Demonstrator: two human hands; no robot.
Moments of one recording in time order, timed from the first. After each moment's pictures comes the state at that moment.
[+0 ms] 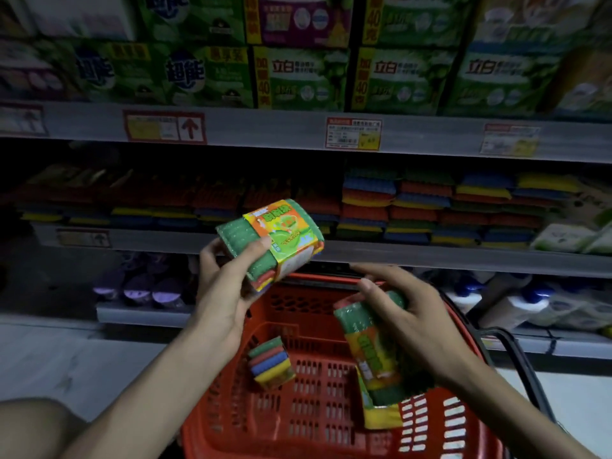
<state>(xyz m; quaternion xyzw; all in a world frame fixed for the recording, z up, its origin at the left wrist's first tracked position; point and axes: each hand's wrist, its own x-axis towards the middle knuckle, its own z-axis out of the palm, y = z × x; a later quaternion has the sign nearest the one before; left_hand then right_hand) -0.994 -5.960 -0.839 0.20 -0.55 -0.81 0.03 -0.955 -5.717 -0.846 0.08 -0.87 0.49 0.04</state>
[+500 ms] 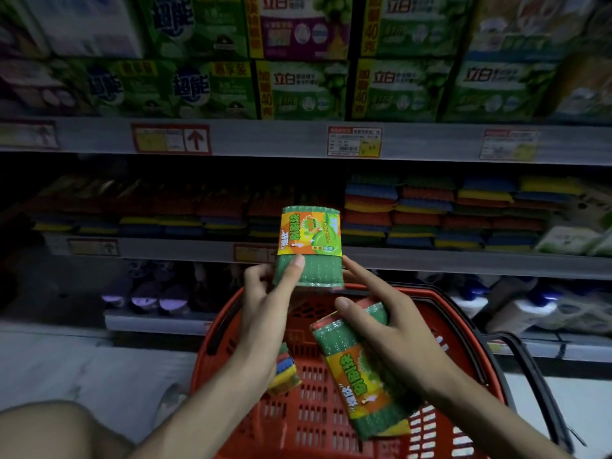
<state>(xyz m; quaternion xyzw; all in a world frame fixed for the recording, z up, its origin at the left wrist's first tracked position) -0.973 -5.924 -0.854 0.17 -0.64 -0.75 0.01 -0.947 -5.745 -0.844 0.11 -0.81 0.58 -0.04</state>
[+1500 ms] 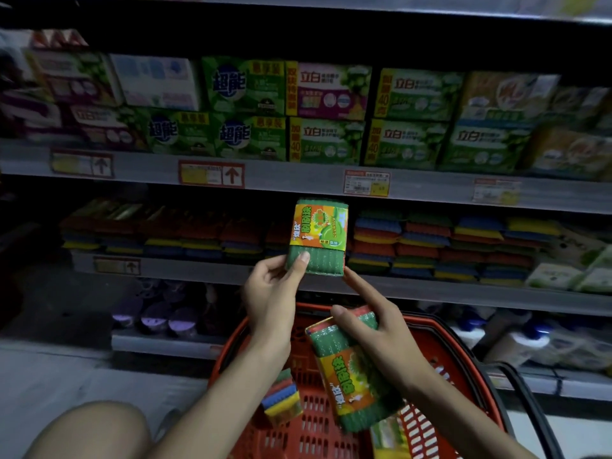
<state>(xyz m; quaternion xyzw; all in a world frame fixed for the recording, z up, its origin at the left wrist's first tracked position) -1.000 -5.934 -0.830 0.17 -0.60 -0.77 0.14 -0.957 -5.773 -0.836 0.09 -0.82 0.56 0.01</state>
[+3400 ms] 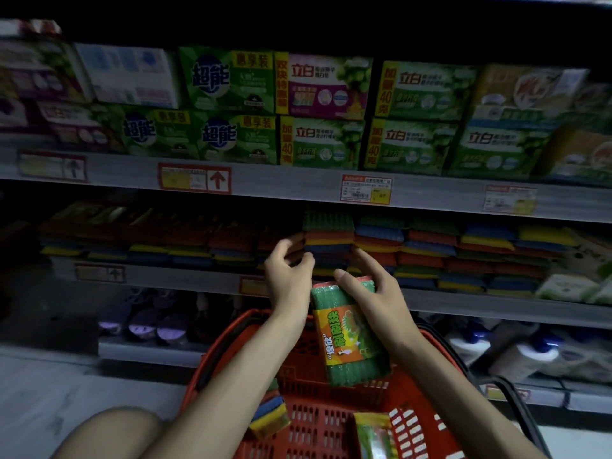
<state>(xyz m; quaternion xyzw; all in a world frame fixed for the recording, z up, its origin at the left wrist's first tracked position) -1.082 -5.904 -0.850 0.14 -0.69 -0.69 0.16 -1.031 -5.767 -0.834 0.00 -0.78 0.63 0.01</state>
